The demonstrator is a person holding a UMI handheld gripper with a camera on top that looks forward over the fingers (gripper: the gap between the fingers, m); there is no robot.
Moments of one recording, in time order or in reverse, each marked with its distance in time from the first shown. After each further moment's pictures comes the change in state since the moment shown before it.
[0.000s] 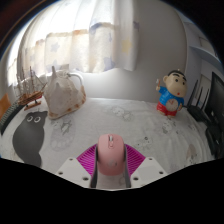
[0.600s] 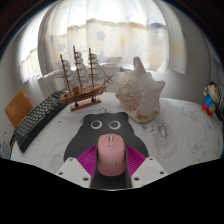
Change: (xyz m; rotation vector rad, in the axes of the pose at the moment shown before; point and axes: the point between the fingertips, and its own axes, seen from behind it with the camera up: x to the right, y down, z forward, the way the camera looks) arm -0.317 -0.010 -0.010 -0.058 -0.194 -0.004
